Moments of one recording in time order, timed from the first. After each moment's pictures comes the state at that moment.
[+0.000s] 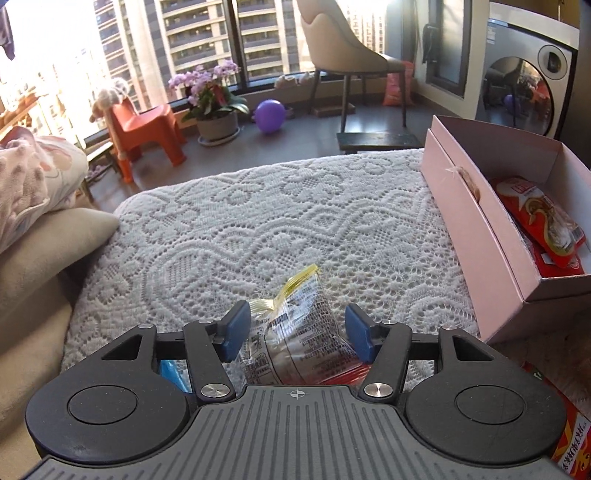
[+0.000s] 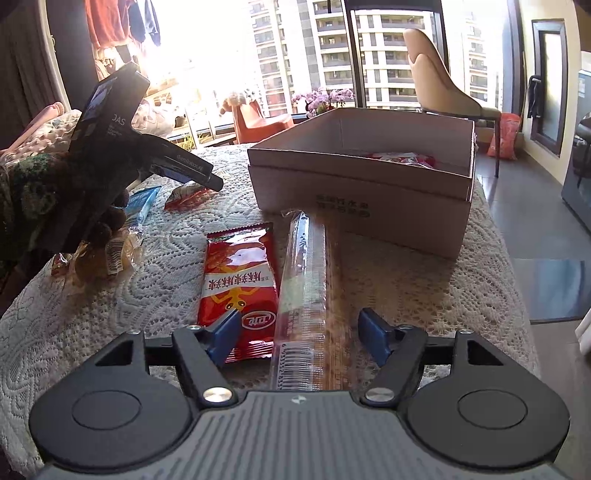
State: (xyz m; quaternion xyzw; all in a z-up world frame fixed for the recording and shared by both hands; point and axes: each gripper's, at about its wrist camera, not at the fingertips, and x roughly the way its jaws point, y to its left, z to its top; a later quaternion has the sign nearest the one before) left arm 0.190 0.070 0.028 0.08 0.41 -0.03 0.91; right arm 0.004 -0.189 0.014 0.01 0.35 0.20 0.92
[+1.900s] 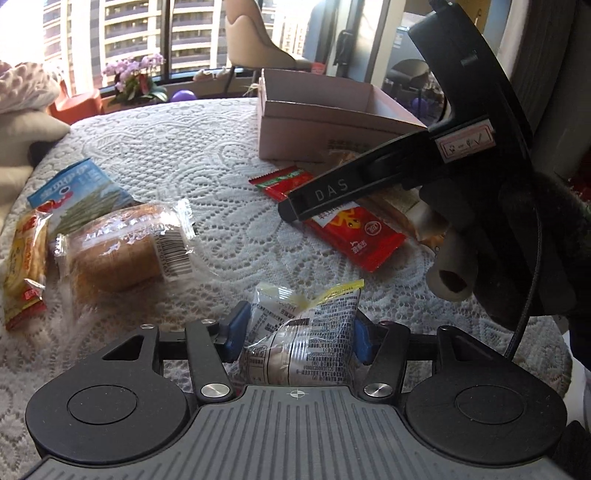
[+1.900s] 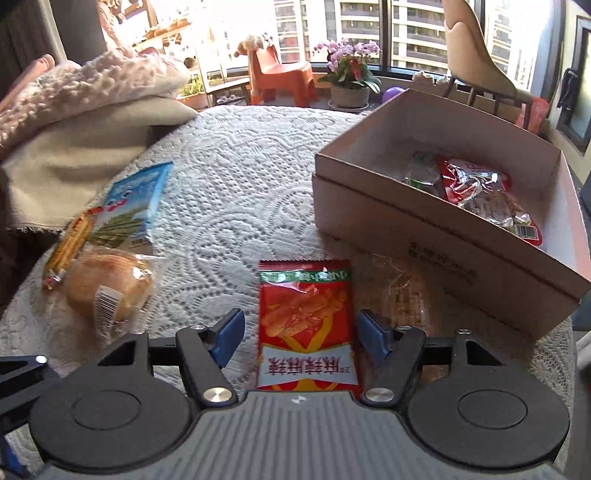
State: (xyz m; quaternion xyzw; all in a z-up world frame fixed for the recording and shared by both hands) left arm -0.045 0.028 0.025 0.00 0.41 -0.18 0.89; right arm 0.074 -0.100 0.027 -0.06 0.43 0.20 0.88
